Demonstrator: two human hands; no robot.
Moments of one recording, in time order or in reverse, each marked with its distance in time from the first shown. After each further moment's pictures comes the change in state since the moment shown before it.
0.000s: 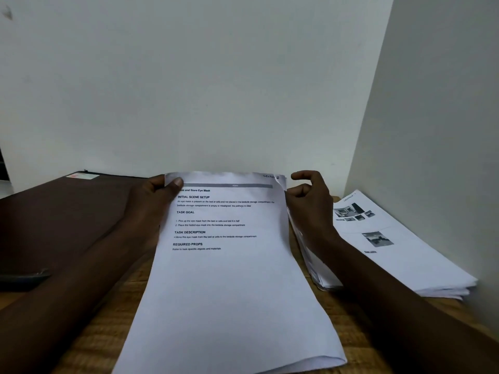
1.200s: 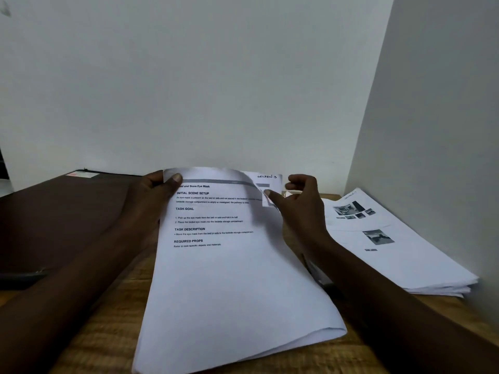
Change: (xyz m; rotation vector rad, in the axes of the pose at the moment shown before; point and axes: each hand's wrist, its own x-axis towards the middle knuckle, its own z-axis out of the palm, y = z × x) left_hand 0.002 0.001 -0.005 -0.006 -0.046 0.002; right_hand -0.005 0.004 0.012 0.016 -0.032 0.095
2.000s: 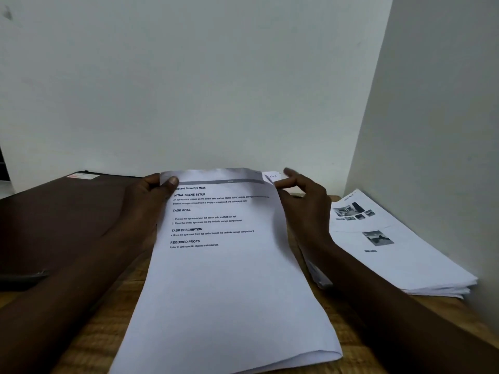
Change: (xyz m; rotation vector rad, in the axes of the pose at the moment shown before) left_hand 0.006 -0.005 -0.002 0.032 0.089 0.031; right_hand -0.004 -0.010 -0.005 -0.035 0.068 -0.161
